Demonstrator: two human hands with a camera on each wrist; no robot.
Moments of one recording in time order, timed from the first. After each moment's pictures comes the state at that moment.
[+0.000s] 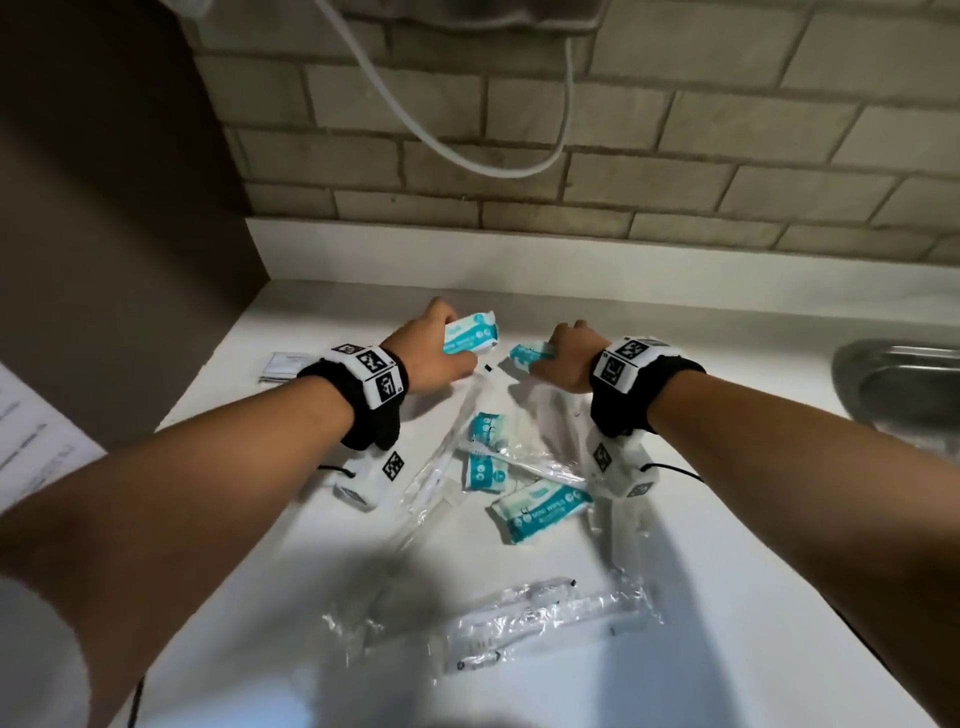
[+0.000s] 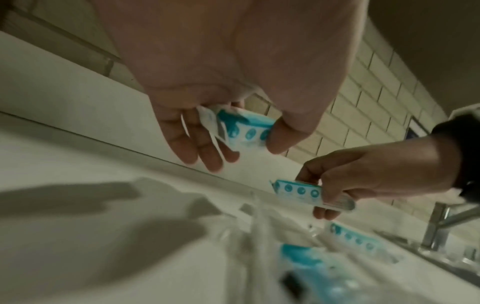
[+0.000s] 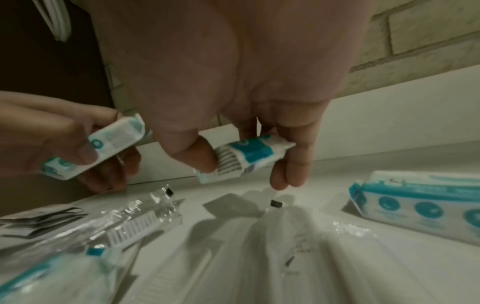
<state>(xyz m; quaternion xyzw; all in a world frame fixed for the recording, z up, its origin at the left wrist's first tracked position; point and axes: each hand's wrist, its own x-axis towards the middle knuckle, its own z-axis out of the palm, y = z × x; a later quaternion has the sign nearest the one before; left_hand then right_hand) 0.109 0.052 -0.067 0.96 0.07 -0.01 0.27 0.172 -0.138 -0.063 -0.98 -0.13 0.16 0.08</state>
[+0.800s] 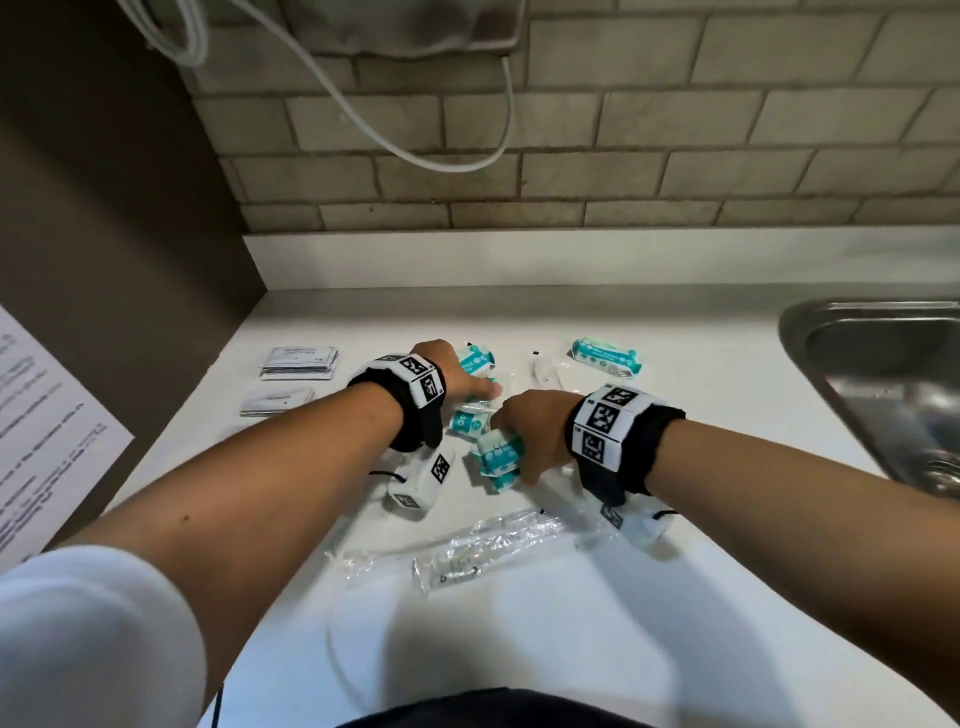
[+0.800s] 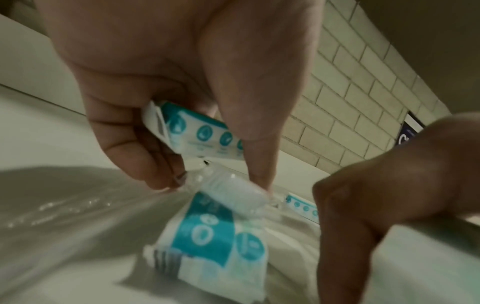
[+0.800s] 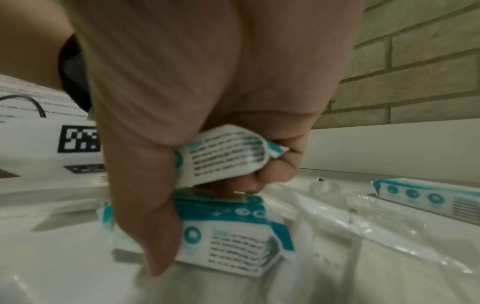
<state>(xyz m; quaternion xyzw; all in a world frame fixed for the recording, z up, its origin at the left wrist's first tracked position) 0.072 -0.010 -0.073 0.96 0.15 -0.12 0.19 0.040 -0.169 -0.054 -0.90 -0.36 0.25 -0.01</state>
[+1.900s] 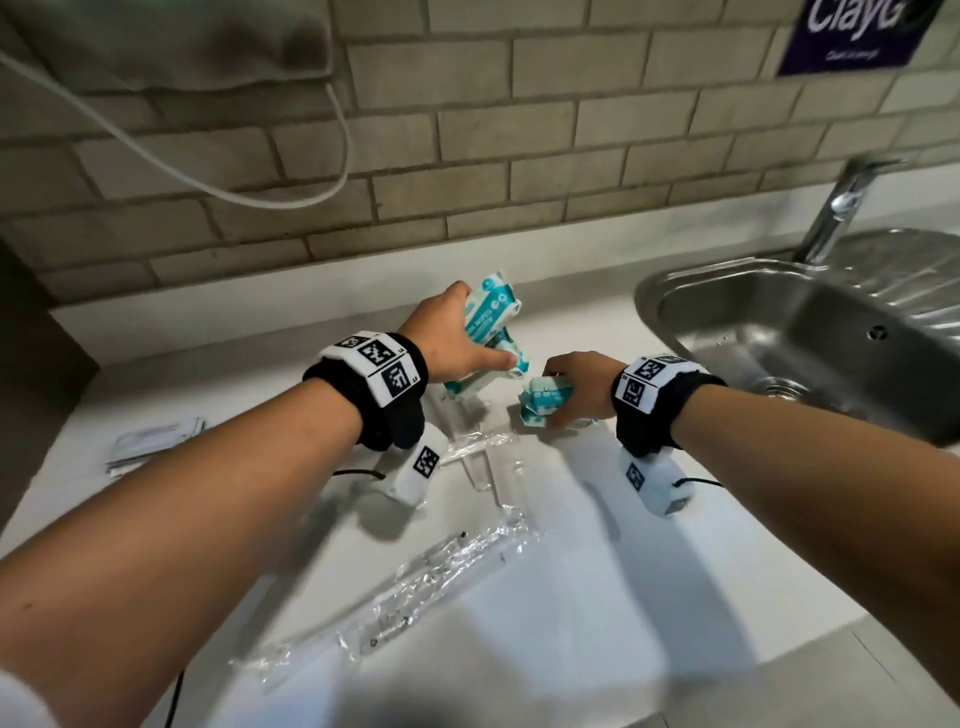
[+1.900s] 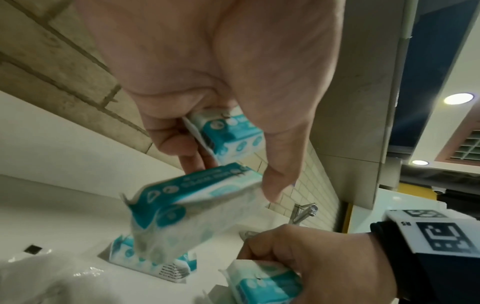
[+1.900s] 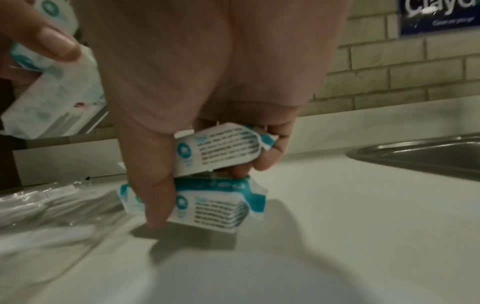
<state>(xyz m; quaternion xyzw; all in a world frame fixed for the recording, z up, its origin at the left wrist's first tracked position) 0.083 -0.117 -0.001 0.95 -0.13 -0.02 0.27 0.079 -0.314 -0.053 -0.98 -0.07 0.17 0.13</state>
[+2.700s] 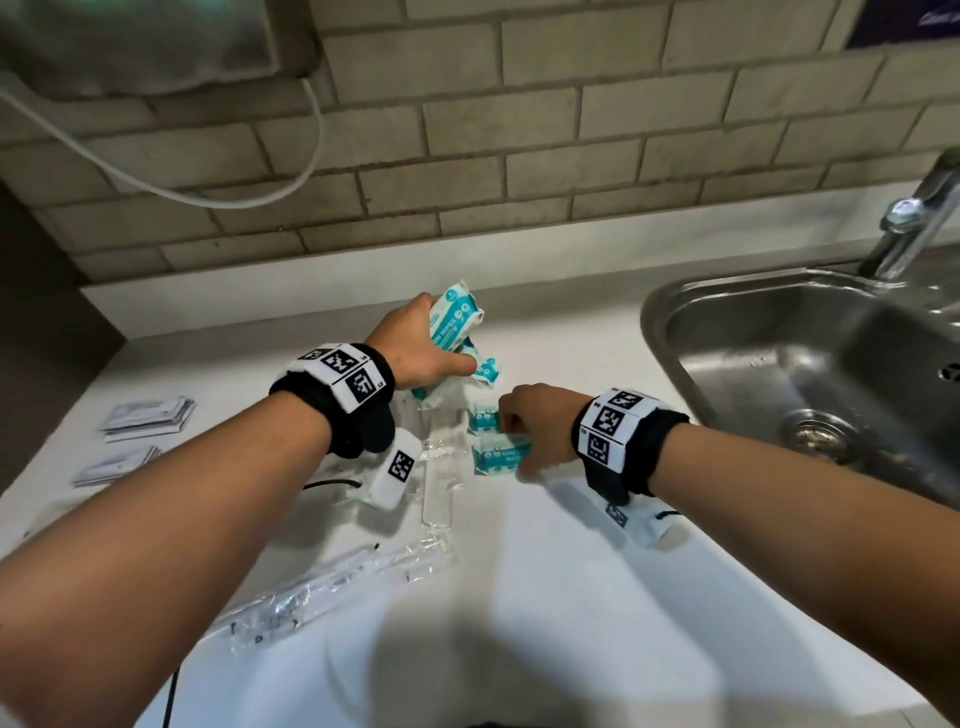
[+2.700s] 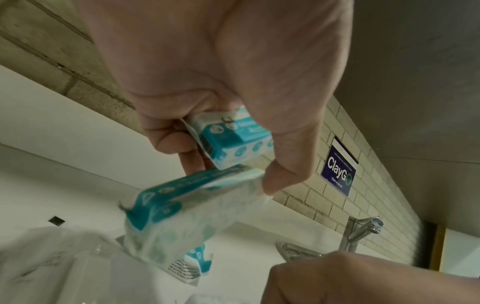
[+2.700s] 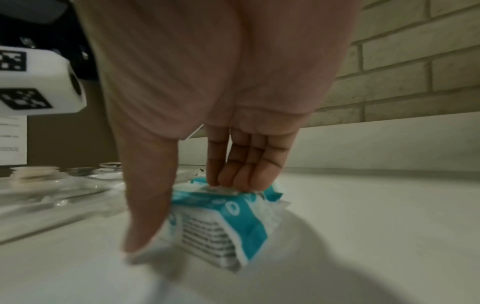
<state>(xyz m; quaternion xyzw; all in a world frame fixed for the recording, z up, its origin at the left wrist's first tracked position) 0.095 -0.168 -0.010 0.97 0.00 -0.01 0.25 0.085 -0.346 -0.067 -0.95 -0.26 0.18 0.06</state>
